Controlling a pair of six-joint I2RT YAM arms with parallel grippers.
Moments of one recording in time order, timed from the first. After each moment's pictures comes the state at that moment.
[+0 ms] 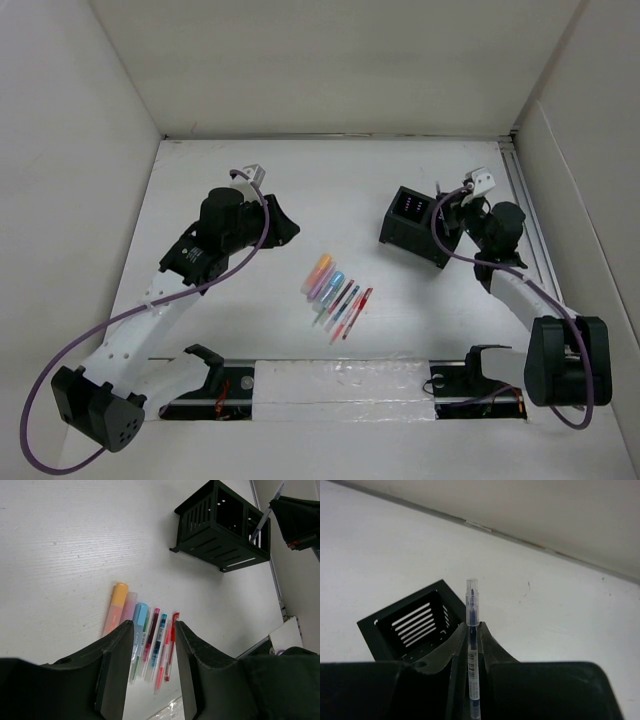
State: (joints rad) left arm -0.49 1.00 0.98 -0.45 0.17 -0.56; right arm -0.01 1.21 0.57 0.62 -0.43 -0.09
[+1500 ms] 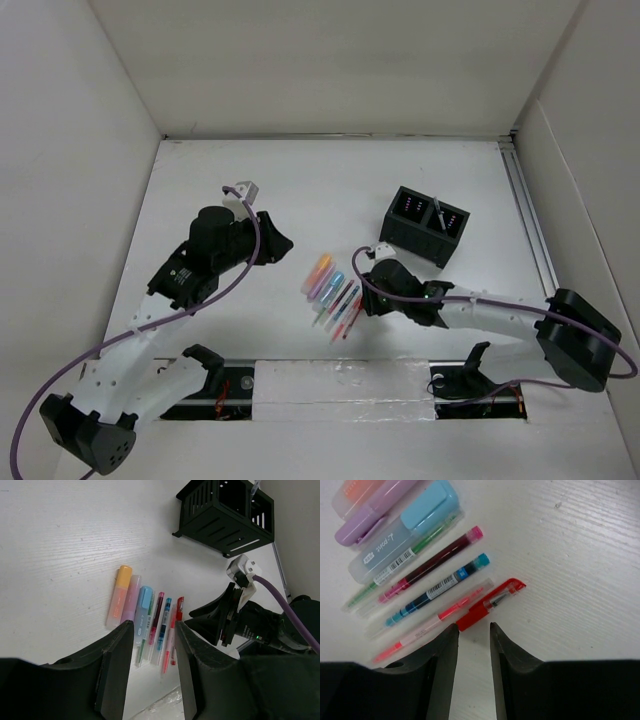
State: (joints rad) left arm -0.50 0.85 0.89 -0.50 0.17 -0.53; right arm 0.94 1.27 0.56 -0.14 0.20 0.55
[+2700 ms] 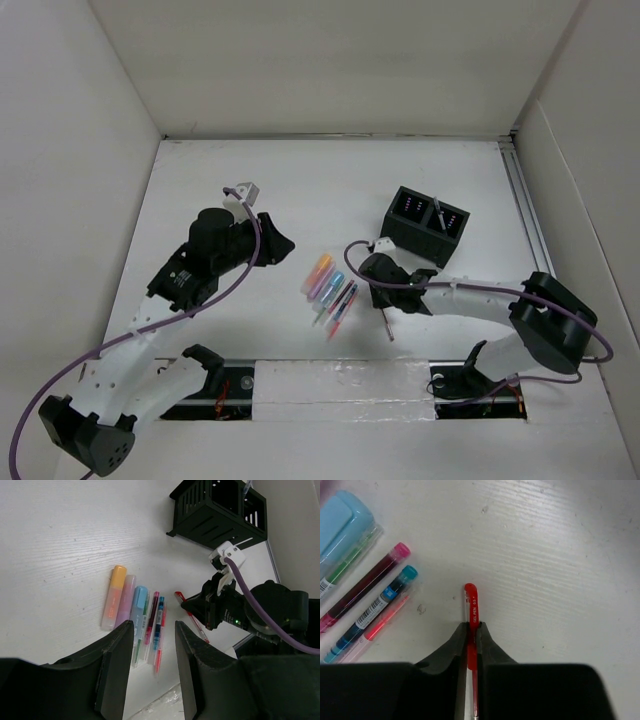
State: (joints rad) left arm -0.51 0.84 0.87 -0.48 0.18 -0.54; right arm 0.91 1.43 0.67 -0.27 0.36 0.58
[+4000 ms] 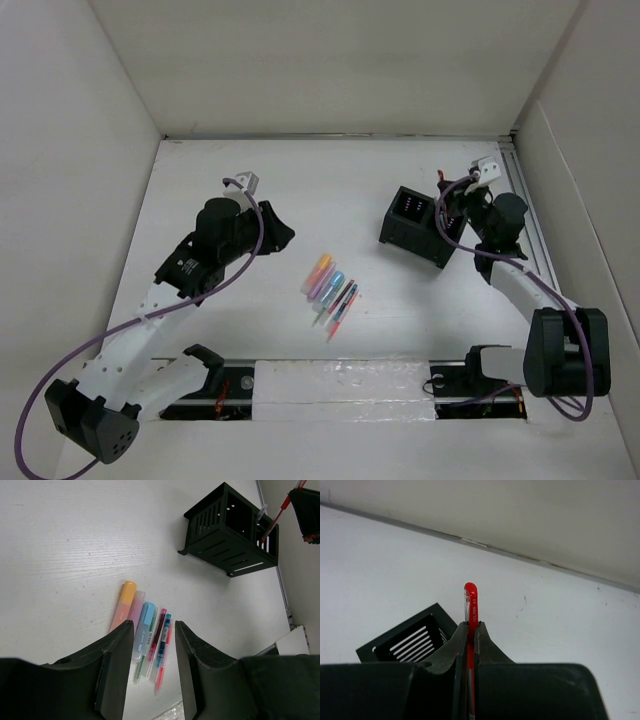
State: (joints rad) left arm -0.51 0.92 0.92 -0.45 0.10 -0.57; right arm -0.01 1.26 0.64 0.66 -0.40 -0.02
